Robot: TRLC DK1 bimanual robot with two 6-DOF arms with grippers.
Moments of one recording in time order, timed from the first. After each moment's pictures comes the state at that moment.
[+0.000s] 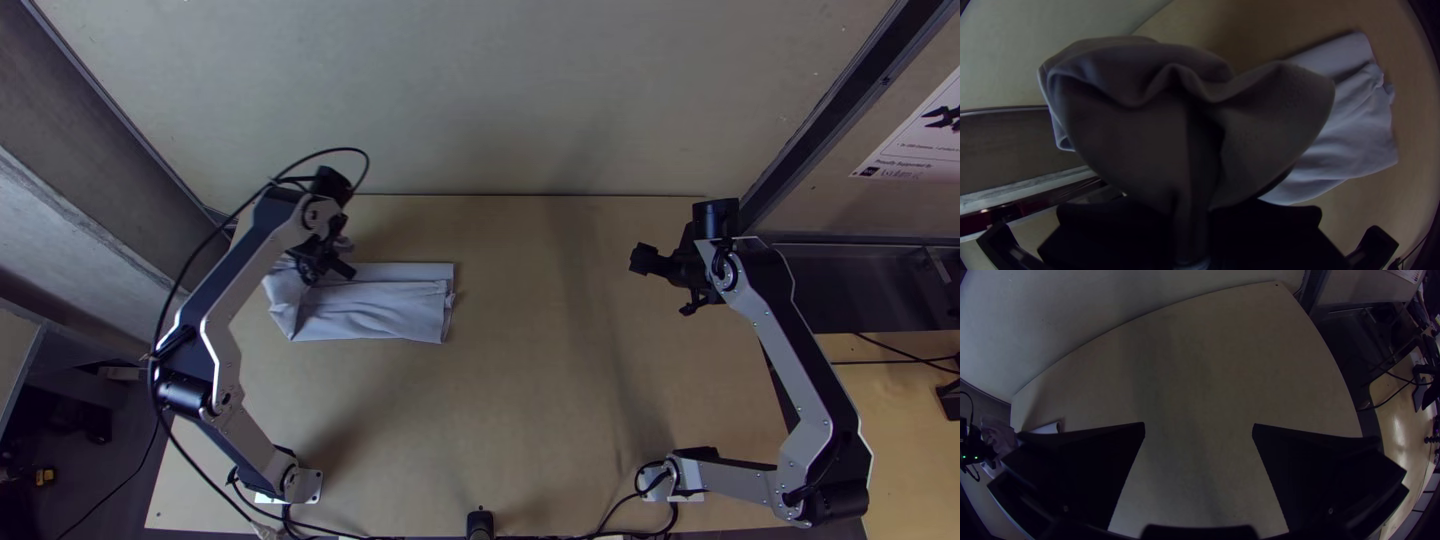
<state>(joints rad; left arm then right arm) -0.24 1.75 1.74 -1.24 -0.49 0.22 0.12 1.36 1.29 -0.87 0.03 0.39</state>
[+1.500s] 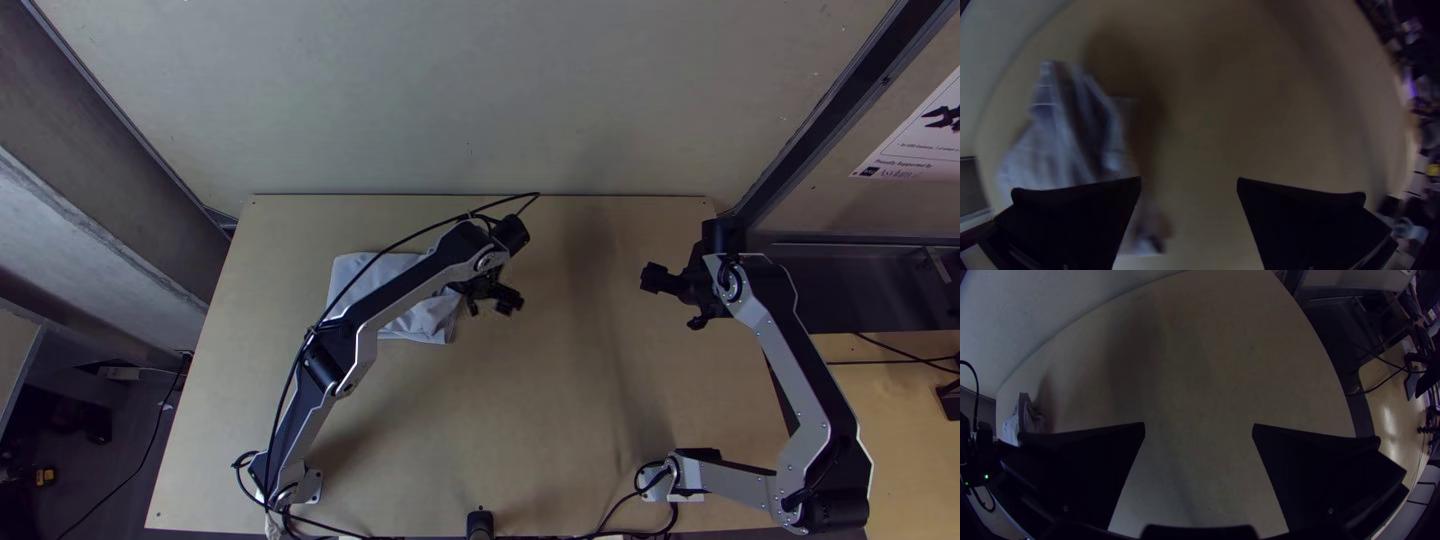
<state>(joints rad) -0.79 2.23 2.27 -1.27 -0.05 -0.35 0.04 1.33 1.17 -0.87 0.03 0.33</state>
